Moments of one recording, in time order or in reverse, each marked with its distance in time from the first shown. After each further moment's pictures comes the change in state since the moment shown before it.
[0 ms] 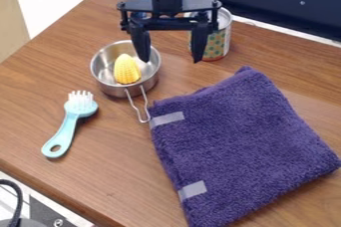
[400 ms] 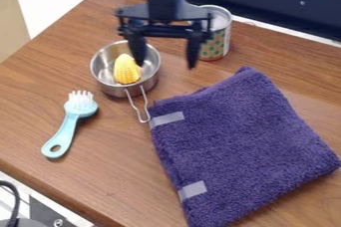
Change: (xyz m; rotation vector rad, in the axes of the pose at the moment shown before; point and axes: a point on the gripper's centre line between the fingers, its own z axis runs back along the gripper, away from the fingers) arm 0.011 0.031 -0.008 -0.002 -0.029 -0.022
